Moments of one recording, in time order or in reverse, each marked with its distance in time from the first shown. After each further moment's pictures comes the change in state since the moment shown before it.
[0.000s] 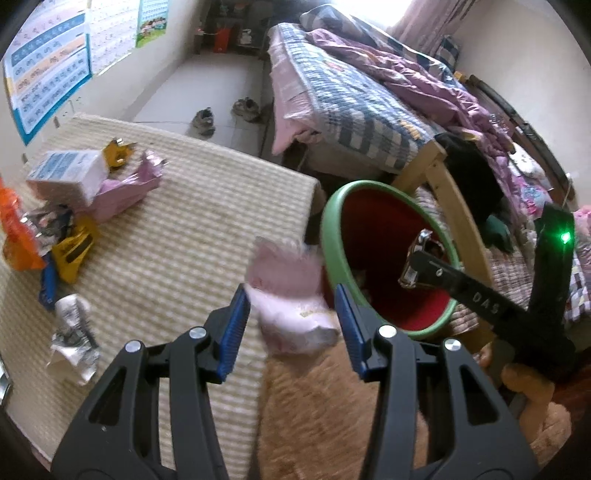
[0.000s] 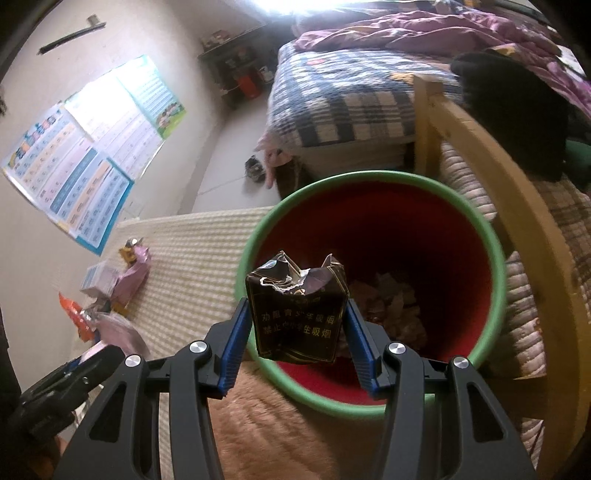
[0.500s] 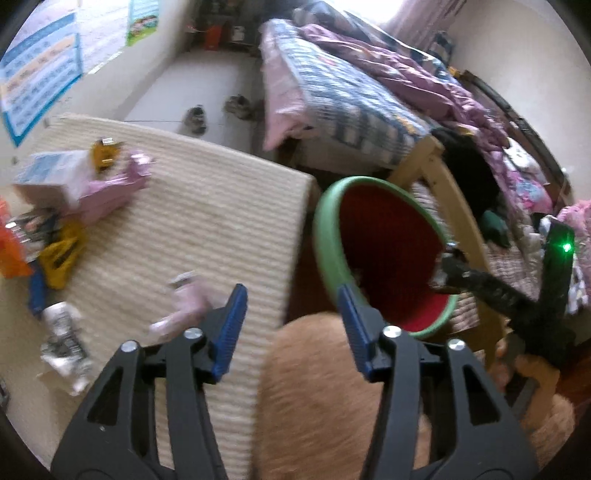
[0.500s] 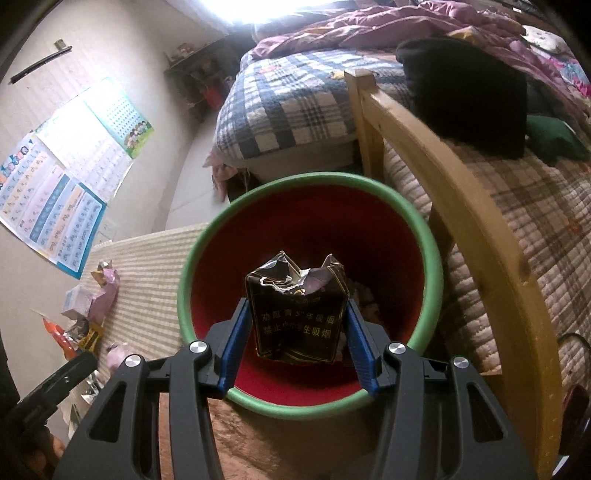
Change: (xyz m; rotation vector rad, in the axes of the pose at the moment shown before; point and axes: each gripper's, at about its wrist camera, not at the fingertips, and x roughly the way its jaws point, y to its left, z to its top) left arm 0.007 0.009 -0.002 0.010 0.011 0.011; right arm -0.010 -0.050 -0.002 0.084 -0.009 -0.068
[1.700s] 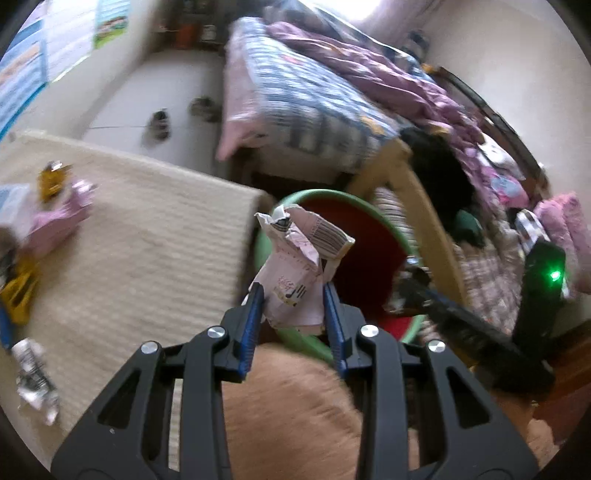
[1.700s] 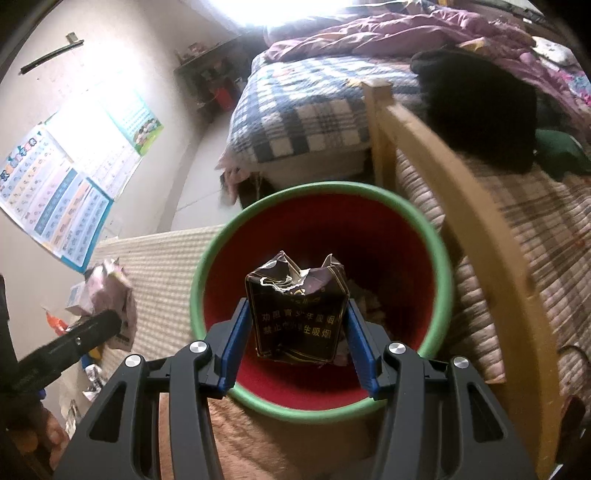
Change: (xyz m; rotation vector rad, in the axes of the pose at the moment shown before) left arm 0.022 -0.051 0.030 0.055 0.022 -0.160; right arm -0.010 0.011 0.005 -0.038 -0.028 0.001
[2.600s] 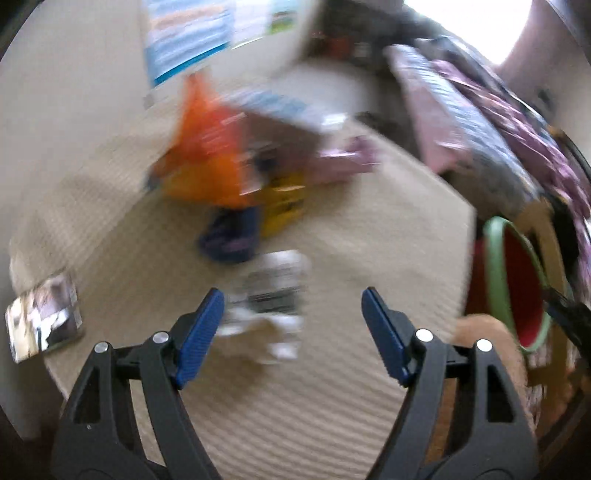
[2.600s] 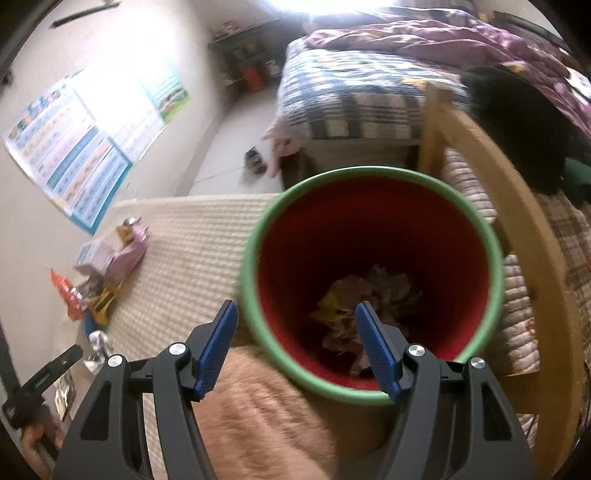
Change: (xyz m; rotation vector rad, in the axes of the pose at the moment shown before) left arm -0.107 0.195 -0.103 -0.362 -0.077 0.477; right arm 0.015 0.070 -0.022 -0.150 0.062 0.034
